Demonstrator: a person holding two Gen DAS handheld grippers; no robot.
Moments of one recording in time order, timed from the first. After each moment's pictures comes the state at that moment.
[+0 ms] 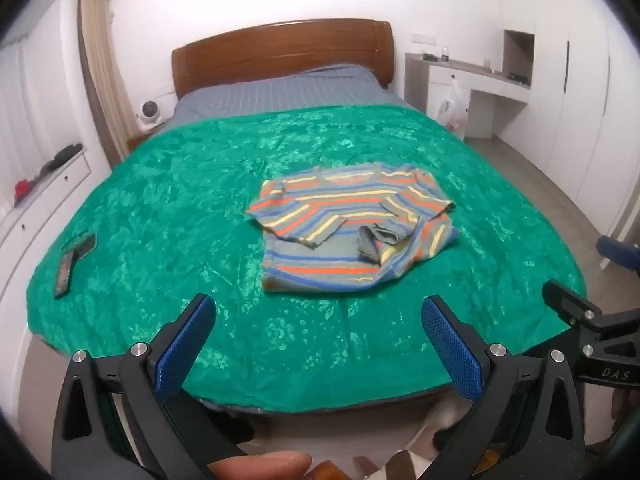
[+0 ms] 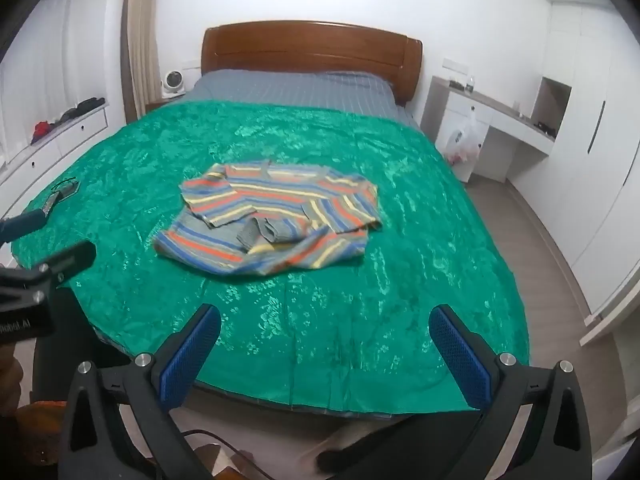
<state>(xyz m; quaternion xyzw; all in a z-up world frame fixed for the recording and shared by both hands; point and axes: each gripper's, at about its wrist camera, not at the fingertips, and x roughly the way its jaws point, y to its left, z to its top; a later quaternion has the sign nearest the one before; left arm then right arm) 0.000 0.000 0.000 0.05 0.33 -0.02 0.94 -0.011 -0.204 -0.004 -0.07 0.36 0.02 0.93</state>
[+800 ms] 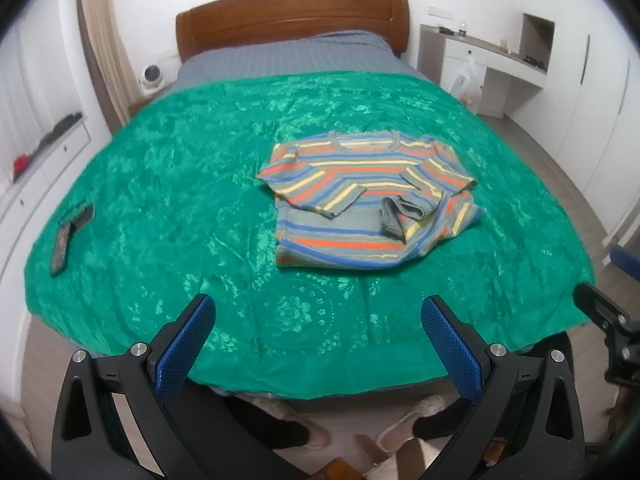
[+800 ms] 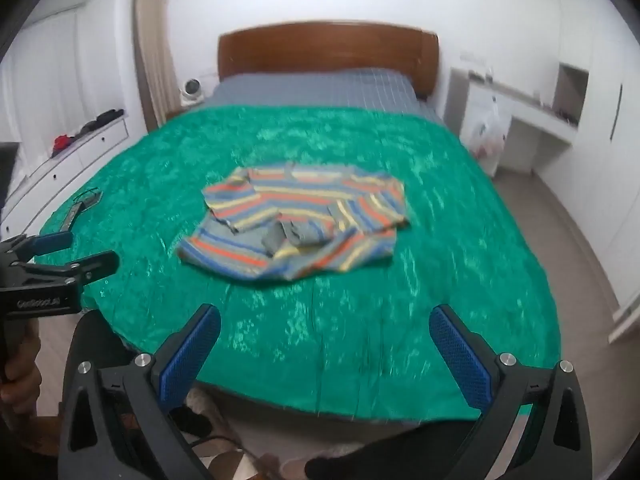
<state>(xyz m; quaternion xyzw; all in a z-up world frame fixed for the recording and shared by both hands) 0.027 0.023 -0.020 0.03 0.41 -0.02 0.91 0.001 -0.209 -0.013 -0.01 0.39 0.07 0.92</state>
